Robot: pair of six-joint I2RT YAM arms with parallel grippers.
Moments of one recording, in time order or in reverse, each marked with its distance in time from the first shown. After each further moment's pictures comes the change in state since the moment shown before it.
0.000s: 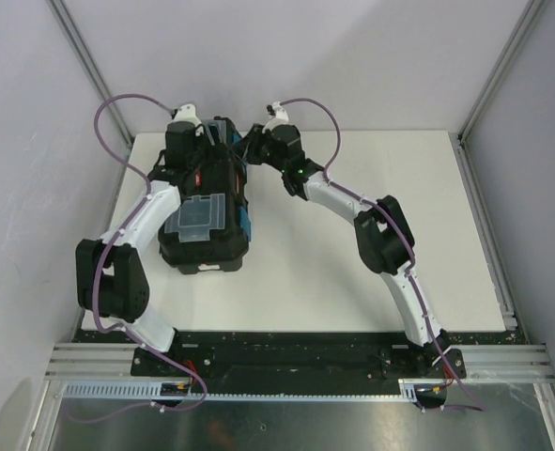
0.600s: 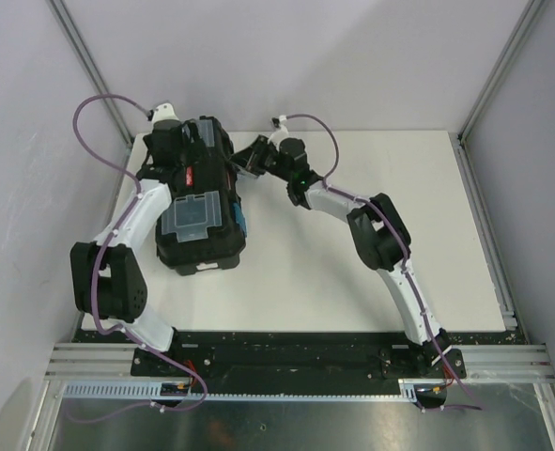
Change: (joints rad) left arm 0.063 -0.014 0.001 -0.028 -0.202 -0.020; right arm -0.025 0.064 -0.088 0.256 -0.201 0.257
